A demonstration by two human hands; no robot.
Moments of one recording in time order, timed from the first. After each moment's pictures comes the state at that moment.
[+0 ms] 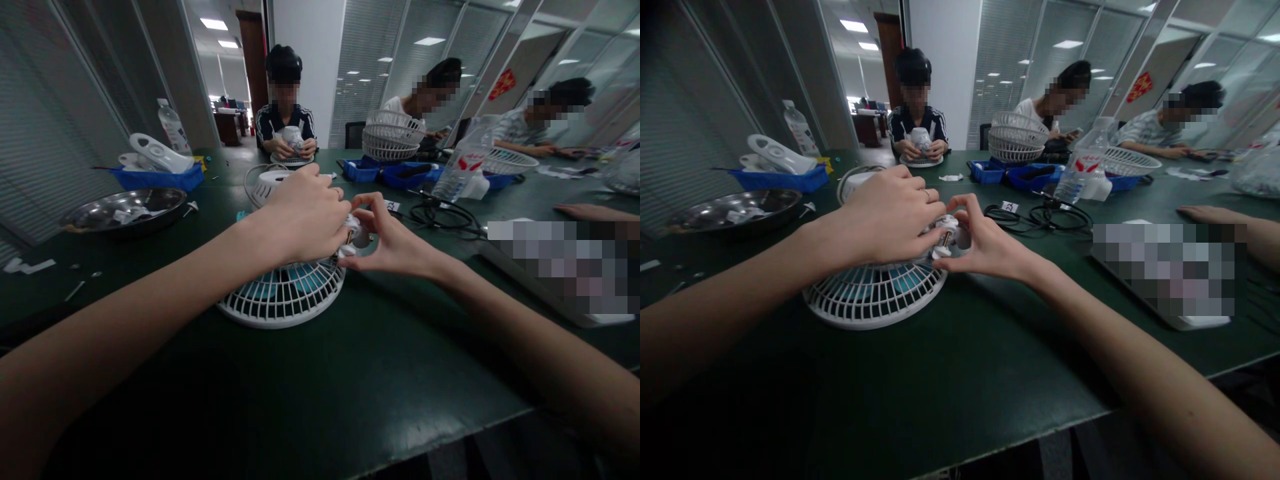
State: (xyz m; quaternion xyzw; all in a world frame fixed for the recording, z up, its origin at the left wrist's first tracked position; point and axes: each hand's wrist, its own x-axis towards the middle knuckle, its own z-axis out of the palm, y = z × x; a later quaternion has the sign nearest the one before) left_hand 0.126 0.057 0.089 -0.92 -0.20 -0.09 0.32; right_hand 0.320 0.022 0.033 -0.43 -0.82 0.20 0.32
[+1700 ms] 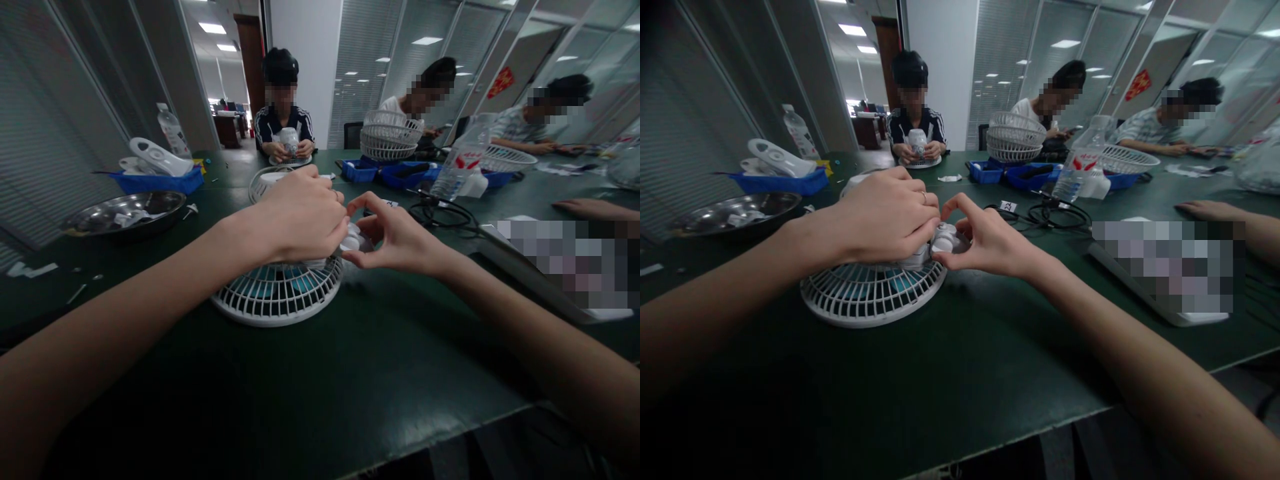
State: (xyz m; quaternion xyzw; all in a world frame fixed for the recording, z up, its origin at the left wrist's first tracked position) left_hand 0.124 0.053 0.099 -0.95 -0.17 -0.08 0.26; right_hand 0.319 0.012 0.049 -0.46 -0.82 0.18 0.29
